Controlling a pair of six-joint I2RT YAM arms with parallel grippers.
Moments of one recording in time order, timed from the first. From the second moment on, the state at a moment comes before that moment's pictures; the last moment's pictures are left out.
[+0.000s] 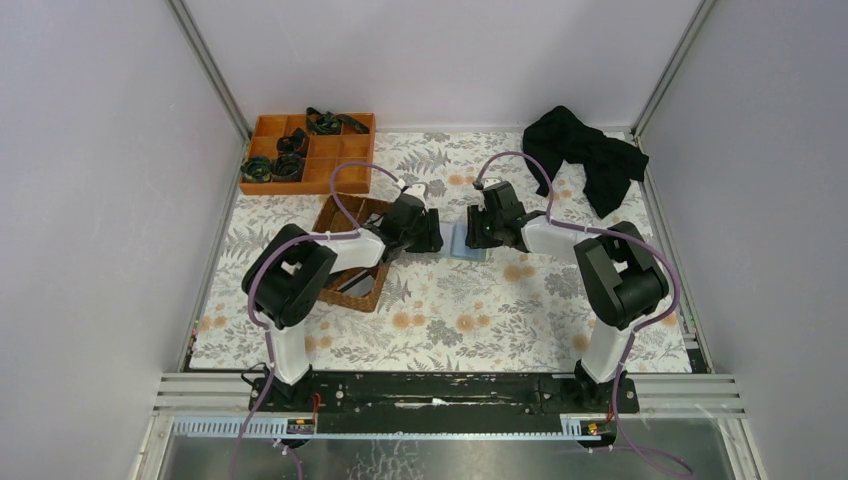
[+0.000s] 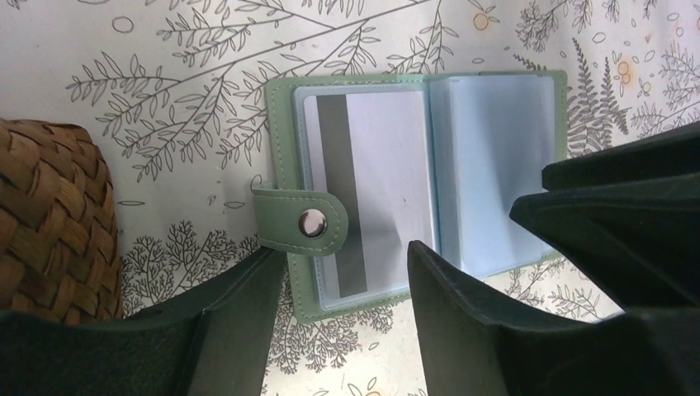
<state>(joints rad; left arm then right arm) -0.59 1.88 1.00 0.14 0.00 -0.51 0.49 1.81 1.03 -0.08 -0.09 0.32</state>
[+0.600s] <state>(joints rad) -0.59 1.89 1.00 0.18 0.00 -0.51 0.48 1.77 0.98 0.00 -0.14 0.36</state>
